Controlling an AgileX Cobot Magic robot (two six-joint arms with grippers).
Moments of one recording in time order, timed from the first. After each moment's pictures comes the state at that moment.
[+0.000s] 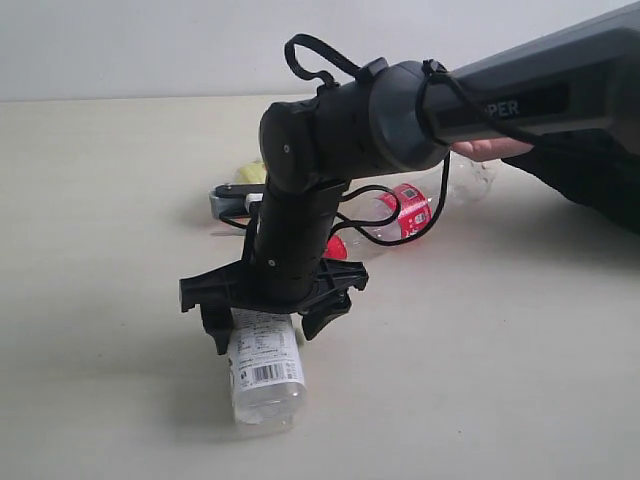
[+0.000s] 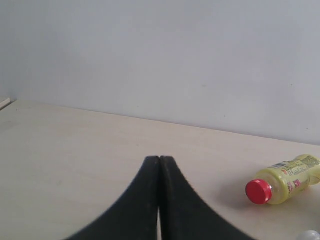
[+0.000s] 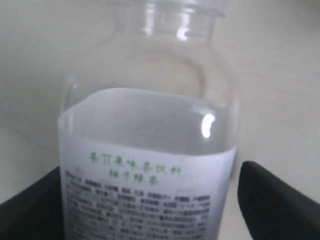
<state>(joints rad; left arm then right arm) 0.10 0.01 0.00 0.15 0.13 -0.30 0.81 2.12 -1.41 0.30 0.84 0.35</state>
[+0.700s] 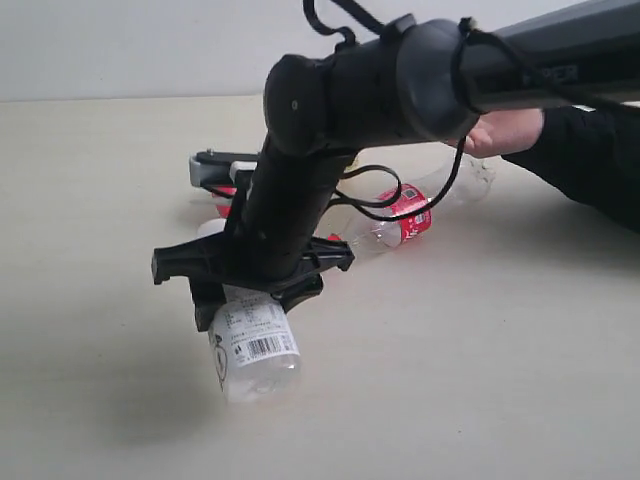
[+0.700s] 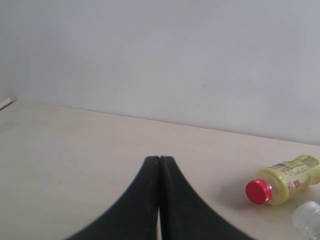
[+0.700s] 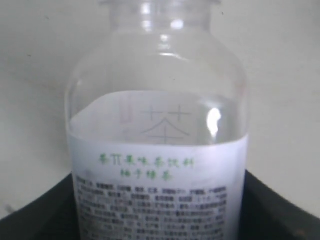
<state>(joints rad) 0.10 0.01 0.00 0.15 0.13 -0.30 0.81 2.03 -1.41 0.40 0.85 0.24</state>
